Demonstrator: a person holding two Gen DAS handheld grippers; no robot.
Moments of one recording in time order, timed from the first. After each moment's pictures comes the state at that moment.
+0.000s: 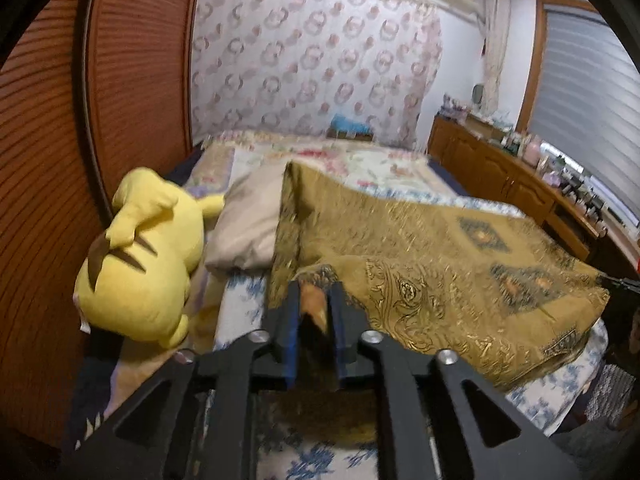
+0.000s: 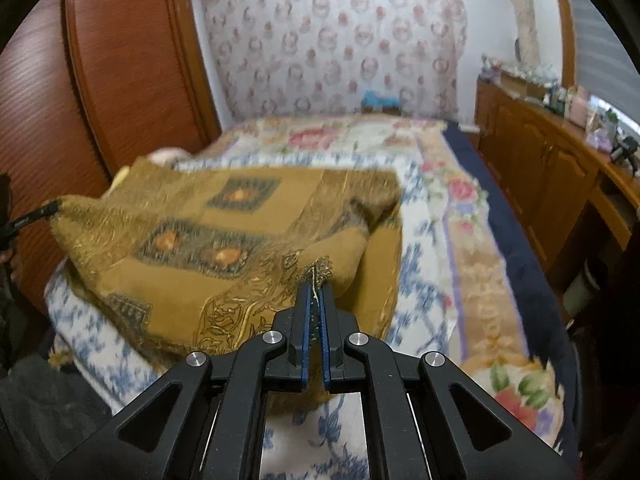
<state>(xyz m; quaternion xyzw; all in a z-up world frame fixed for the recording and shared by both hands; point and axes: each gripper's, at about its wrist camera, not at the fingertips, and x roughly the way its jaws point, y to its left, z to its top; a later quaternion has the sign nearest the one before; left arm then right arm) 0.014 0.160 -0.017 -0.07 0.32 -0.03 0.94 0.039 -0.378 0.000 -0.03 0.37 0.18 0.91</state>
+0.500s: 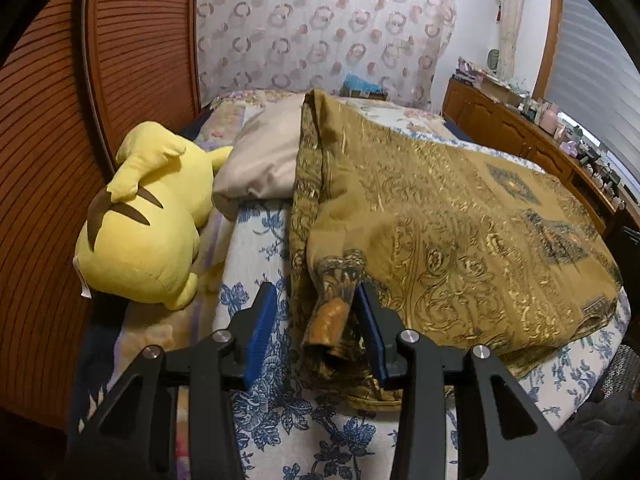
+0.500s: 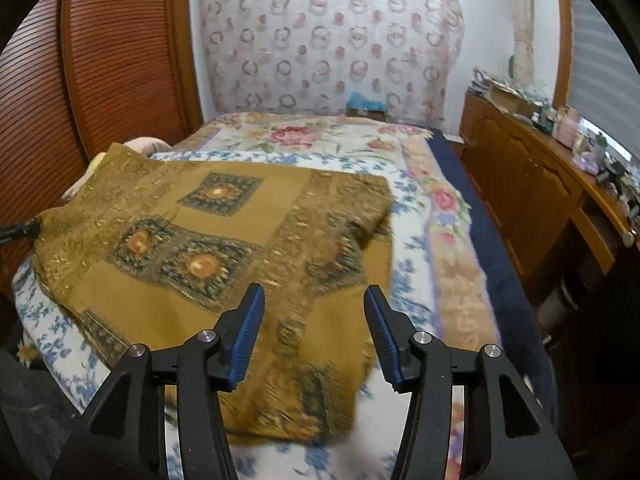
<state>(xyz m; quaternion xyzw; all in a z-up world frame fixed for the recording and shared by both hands) 0.019 0.162 -0.066 -0.06 0.38 -0.01 0.92 0.065 -0.349 -0.003 -0.07 0.35 0.16 0.92</state>
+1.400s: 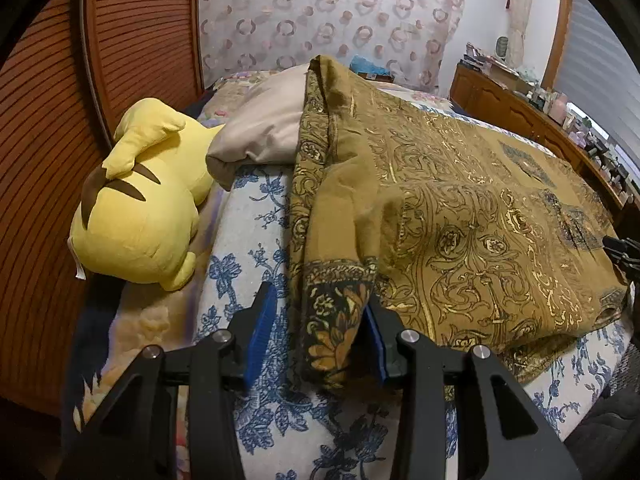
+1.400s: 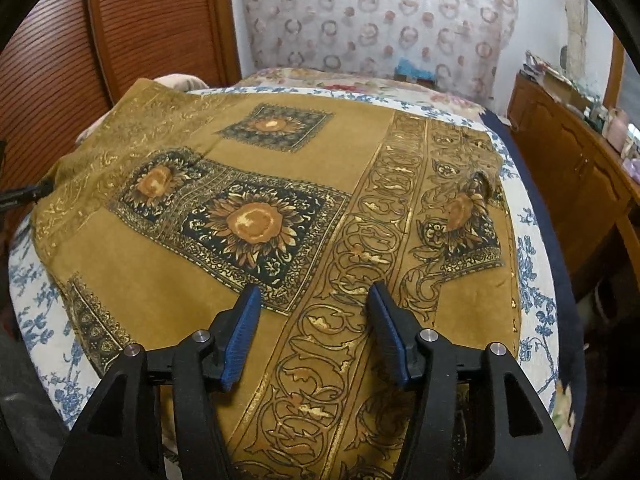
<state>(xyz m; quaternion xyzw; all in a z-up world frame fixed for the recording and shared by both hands) 0.025 0.157 -0.091 -0.06 0.41 -0.01 0.91 0.088 -0.290 -0.072 -0.11 0.41 0.20 0.88</state>
